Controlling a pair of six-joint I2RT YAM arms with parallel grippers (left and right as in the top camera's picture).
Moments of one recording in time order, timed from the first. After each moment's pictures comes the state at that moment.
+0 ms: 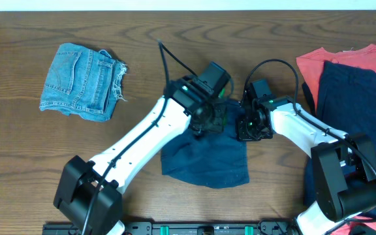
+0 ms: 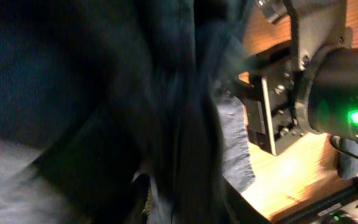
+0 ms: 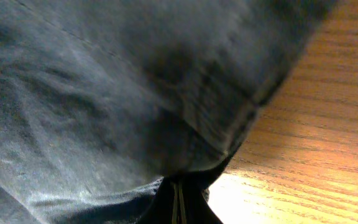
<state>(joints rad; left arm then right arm) -0.72 1.75 1.47 -0.99 0.19 -0.52 0.33 1.79 0.98 -0.65 -0.19 0.29</state>
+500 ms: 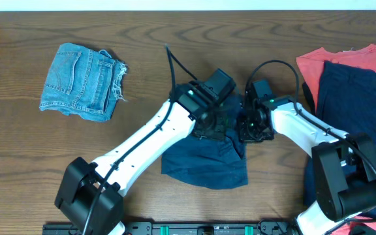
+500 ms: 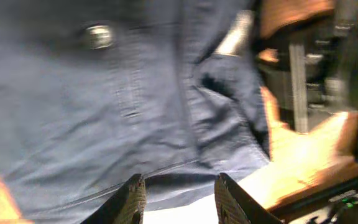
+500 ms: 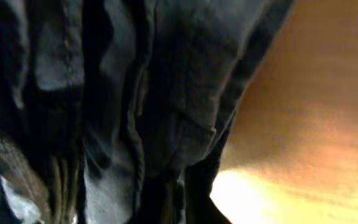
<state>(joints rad) -0.73 1.75 1.47 -1.08 0.18 -0.52 0.31 1.79 0.99 -0.72 -0.19 0.29</state>
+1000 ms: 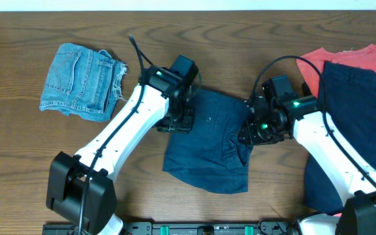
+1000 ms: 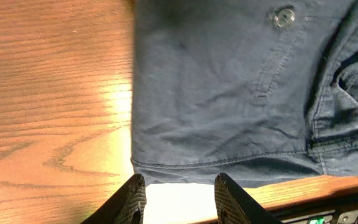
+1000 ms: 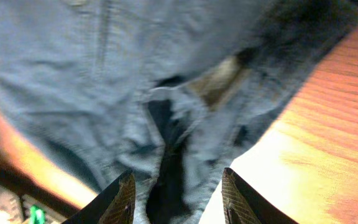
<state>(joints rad) -0.52 1.74 1.47 -1.26 0.15 -0.37 0.30 1.51 1.02 -0.92 -0.37 0.17</state>
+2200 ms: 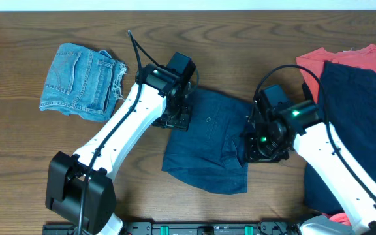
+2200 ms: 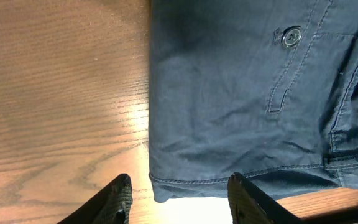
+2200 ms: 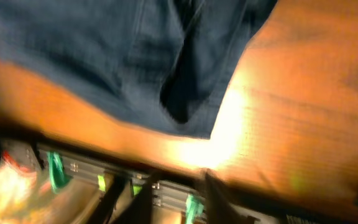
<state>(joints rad) -0.51 1.74 1.47 -1.23 0.09 -0.29 0.41 1.40 1.07 -1.20 -0.29 0.36</state>
